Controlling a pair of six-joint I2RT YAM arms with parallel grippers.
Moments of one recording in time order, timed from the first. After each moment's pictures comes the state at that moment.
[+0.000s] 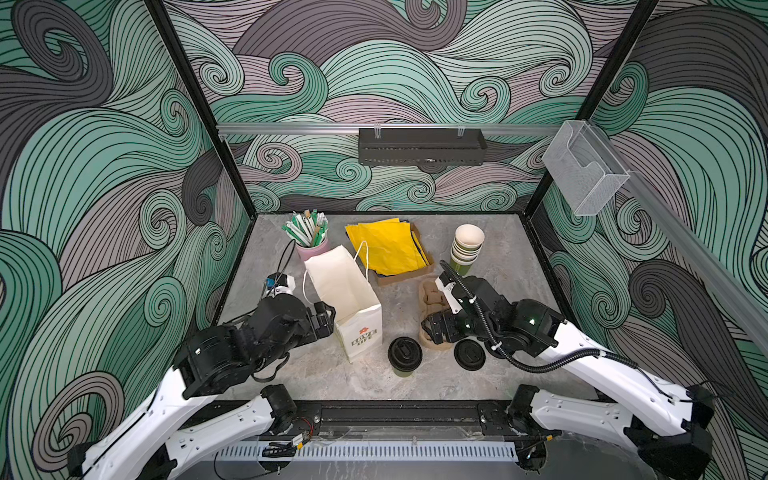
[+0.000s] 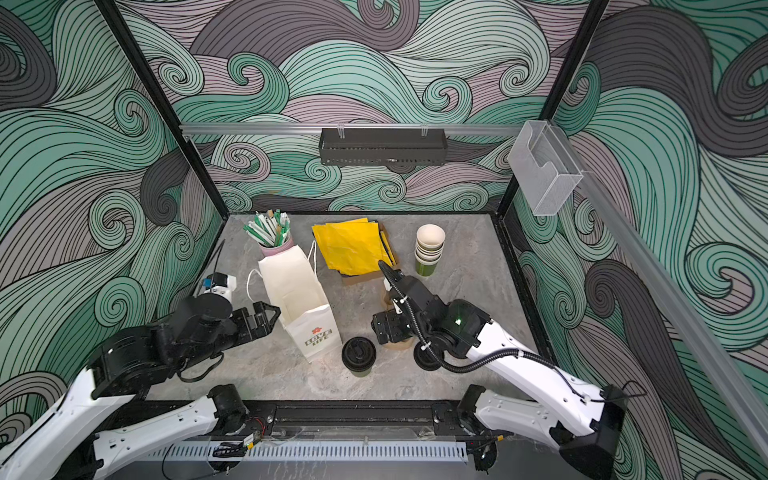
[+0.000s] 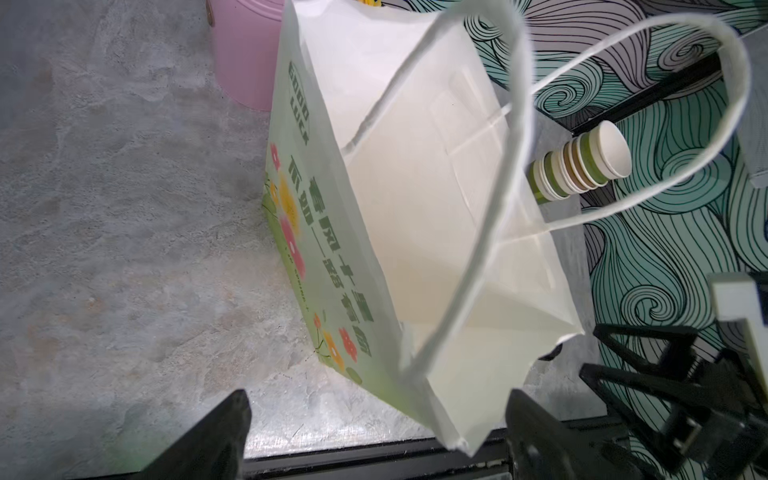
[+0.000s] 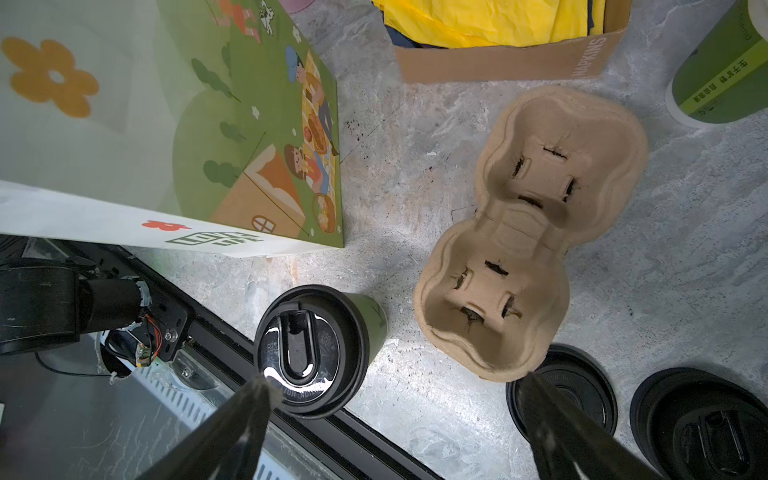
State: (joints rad) left arm -0.88 0.75 1.16 -1.21 -0.35 -1.02; right arm 0.90 1.04 1.06 -0.93 0.05 0.49
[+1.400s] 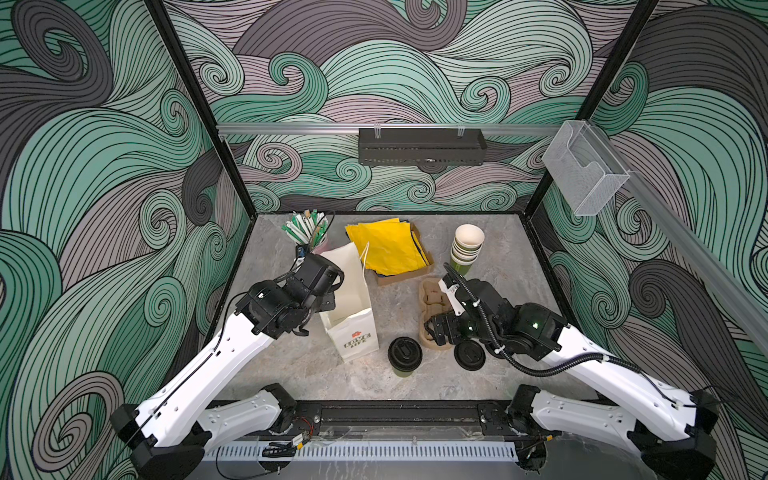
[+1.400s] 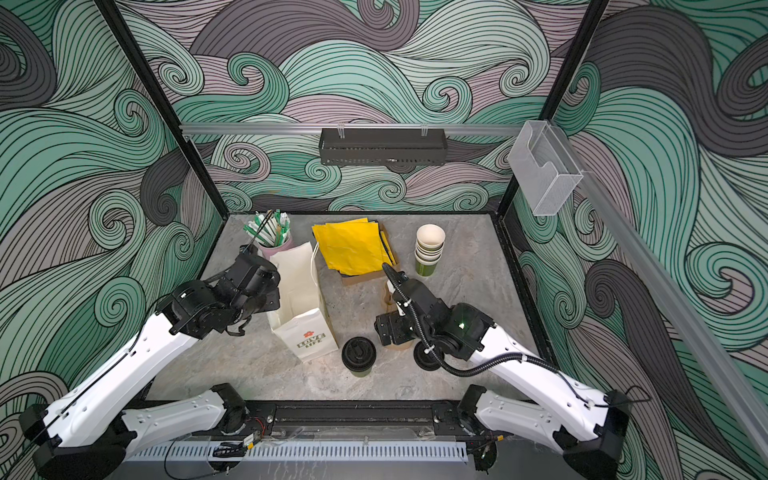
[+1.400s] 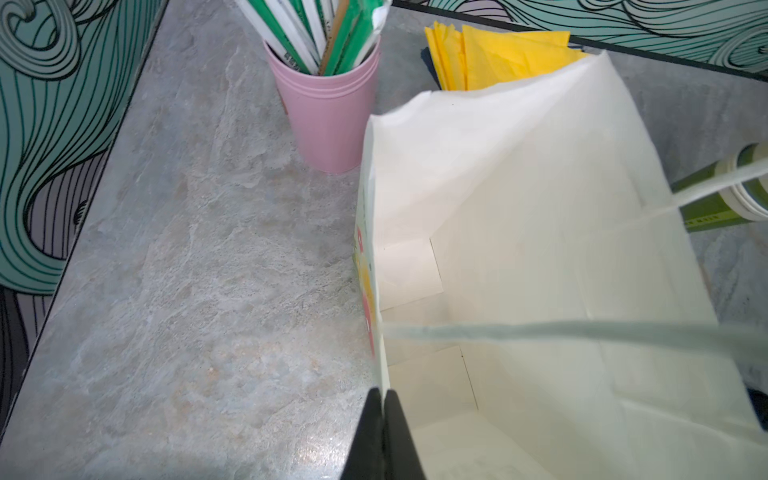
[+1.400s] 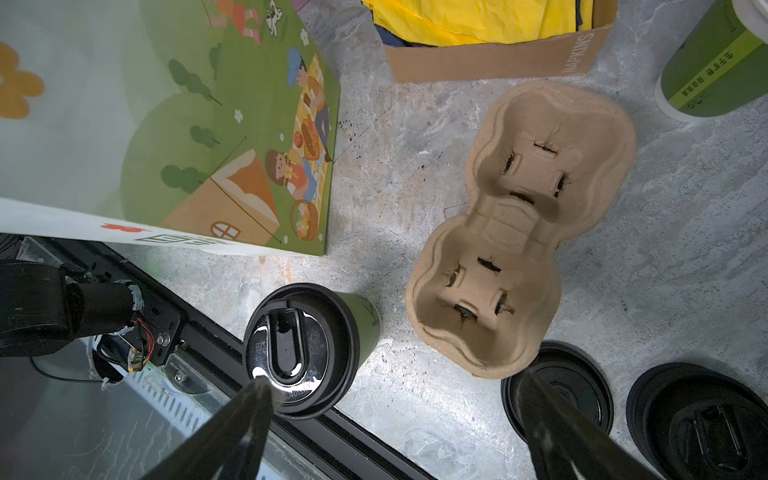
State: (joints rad) left arm -0.67 1.05 1.26 -1.16 -0.41 -0.65; right arm 0.90 1.01 1.02 -0.92 0.06 0.49
